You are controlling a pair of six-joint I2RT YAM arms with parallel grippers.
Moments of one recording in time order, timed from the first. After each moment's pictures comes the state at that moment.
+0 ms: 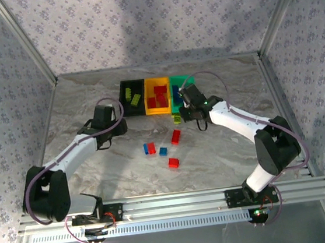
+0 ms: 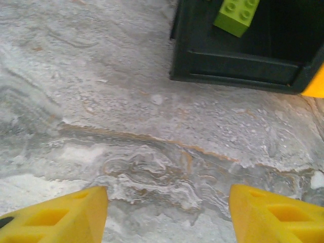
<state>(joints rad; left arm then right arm) -0.34 1.34 0.79 -0.33 -0.10 -0.39 0.59 1.60 1.19 -0.52 0.14 0.28</state>
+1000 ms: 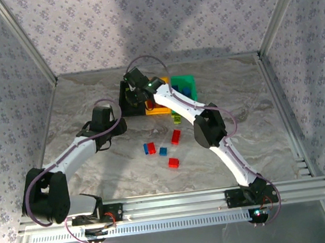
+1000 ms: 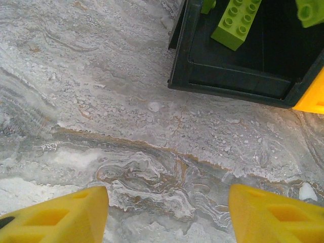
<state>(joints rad) -0.33 1.33 0.76 -0.26 -0.08 -0.43 0.75 2.48 2.43 -0.77 0.05 0.30</state>
